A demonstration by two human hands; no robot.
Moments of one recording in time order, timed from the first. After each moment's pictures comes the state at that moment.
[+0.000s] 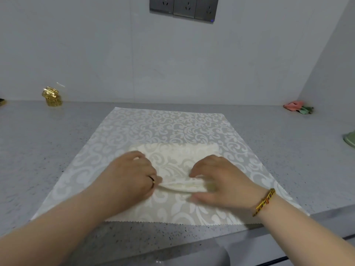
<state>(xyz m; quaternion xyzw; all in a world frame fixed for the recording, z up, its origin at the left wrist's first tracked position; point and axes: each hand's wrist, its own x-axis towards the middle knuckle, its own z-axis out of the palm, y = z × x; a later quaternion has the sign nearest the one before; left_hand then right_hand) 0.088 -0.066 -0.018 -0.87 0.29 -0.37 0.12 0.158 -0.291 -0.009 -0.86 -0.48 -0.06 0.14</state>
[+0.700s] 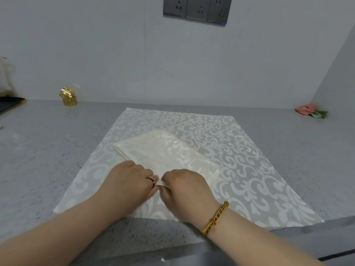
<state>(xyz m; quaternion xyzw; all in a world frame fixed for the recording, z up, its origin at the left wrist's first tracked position) 0.078 -0.047 -0.042 -0.91 0.19 -0.36 0.13 0.117 -0.198 -0.040 -0.84 -0.42 -0.33 0.07</state>
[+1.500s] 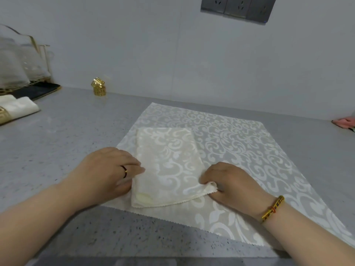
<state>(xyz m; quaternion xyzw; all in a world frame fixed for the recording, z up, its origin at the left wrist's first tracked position) 0.039 0.033 -0.035 -0.94 0.17 -0.28 0.03 0.169 -0.230 -0.031 -0.81 -0.56 -0.12 0.13</state>
